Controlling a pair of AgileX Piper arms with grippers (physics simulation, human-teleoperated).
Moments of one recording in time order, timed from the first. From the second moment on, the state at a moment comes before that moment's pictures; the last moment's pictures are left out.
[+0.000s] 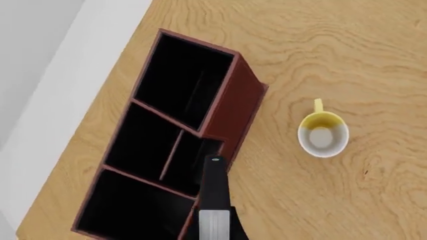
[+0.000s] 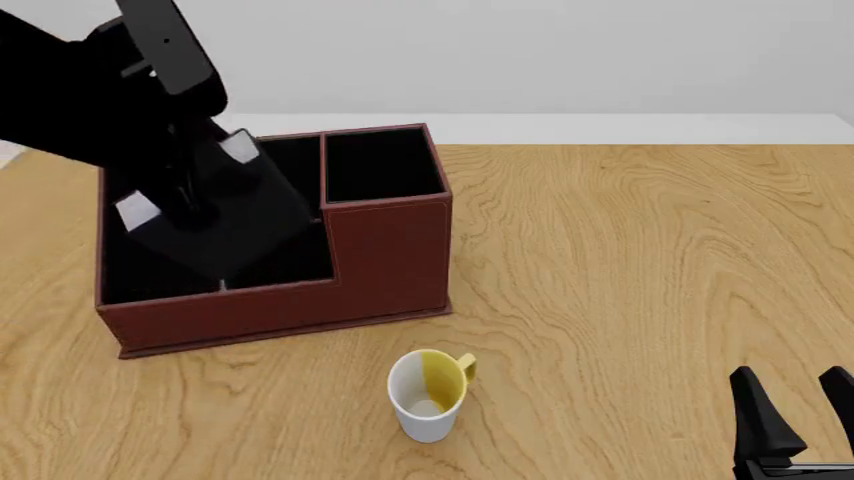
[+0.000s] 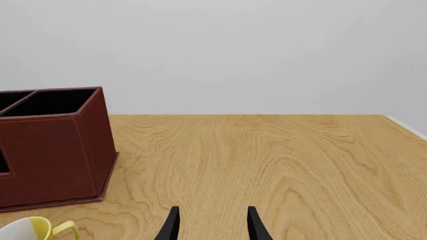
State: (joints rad) left arm -0.47 1.27 -1.59 1.22 0.60; right arm 0.00 0.01 -0.01 0.00 0.00
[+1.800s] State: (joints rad) left arm -0.50 1.84 -2.28 1.22 0.49; right arm 0.00 0.01 -0.01 0.00 0.00
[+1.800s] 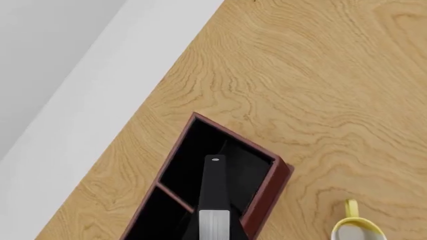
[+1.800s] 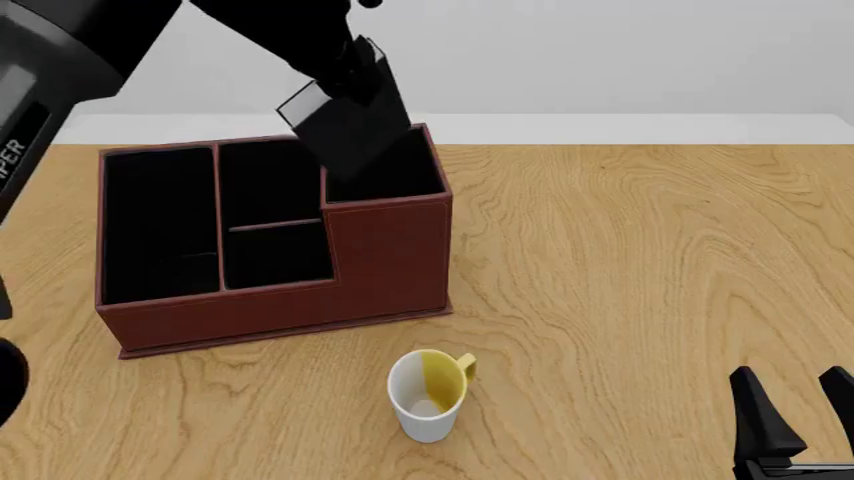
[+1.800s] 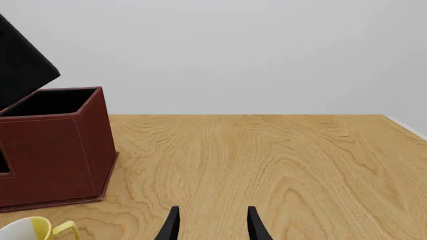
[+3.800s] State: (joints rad) left arm -0.45 2.13 -2.46 1.22 0.47; right arm 0.00 0.01 -0.01 0.00 0.00
